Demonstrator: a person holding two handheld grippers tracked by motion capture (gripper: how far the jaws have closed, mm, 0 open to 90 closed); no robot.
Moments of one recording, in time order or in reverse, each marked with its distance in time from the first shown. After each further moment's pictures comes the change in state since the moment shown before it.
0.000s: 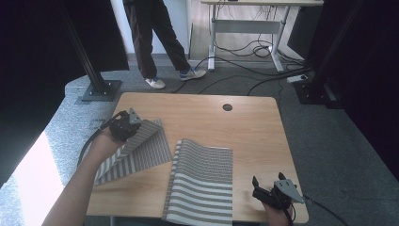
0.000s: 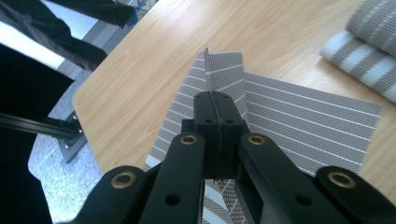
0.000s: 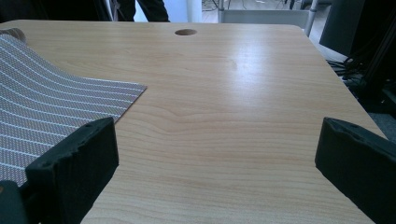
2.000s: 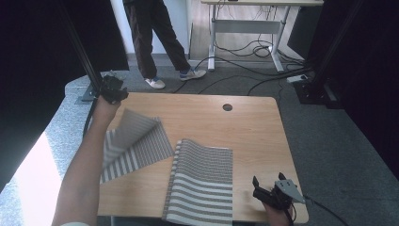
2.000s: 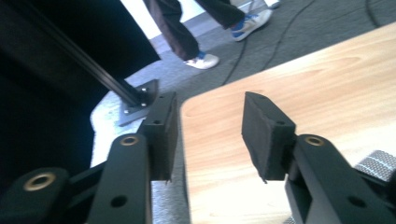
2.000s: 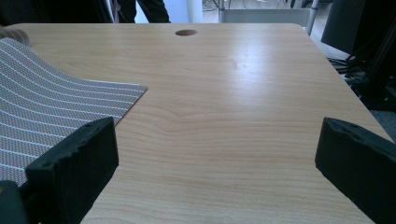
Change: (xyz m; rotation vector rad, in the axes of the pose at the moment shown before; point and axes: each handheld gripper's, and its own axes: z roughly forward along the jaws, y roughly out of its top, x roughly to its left) left arm 0.115 0.030 0.062 -0.017 0.293 -0.374; right arm -0.001 0.000 0.000 0.000 0.003 0.016
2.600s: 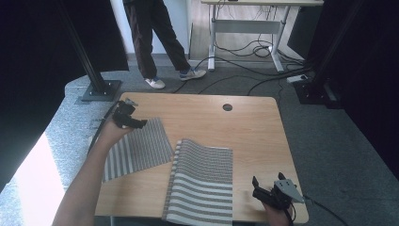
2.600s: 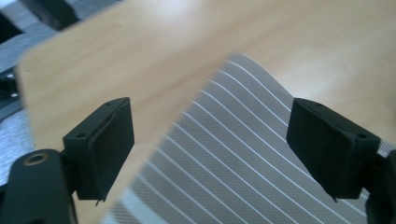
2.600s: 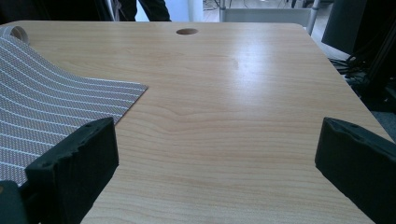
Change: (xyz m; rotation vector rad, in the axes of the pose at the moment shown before) left arm -0.058 -0.069 0.006 0.094 -0.473 0.125; right arm 0.000 0.000 0.001 0.004 0.003 -0.010
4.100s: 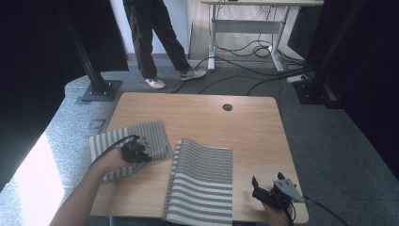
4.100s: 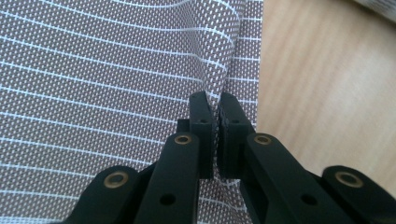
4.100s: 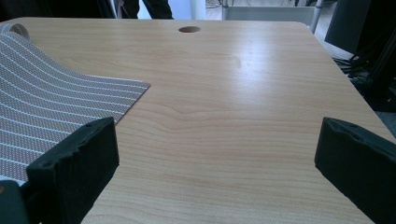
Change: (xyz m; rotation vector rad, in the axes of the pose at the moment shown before) left arm -0.072 -0.068 0.005 0.213 -0.333 0.366; right arm 0.000 0.000 0.001 0.009 0.010 -0.006
